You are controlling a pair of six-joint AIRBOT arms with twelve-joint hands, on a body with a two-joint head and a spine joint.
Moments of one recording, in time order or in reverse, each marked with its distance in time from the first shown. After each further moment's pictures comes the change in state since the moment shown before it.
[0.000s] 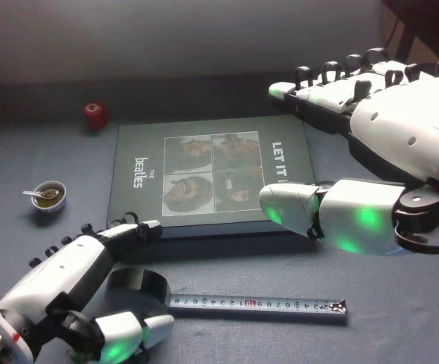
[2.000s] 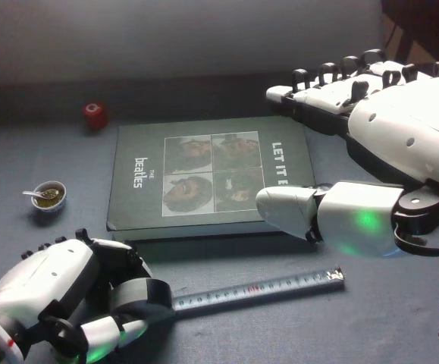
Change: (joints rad) left arm 0.083 -0.066 0.101 0.086 -0.090 0.063; right arm 0.000 0.000 0.000 -0.007 -0.006 0.003
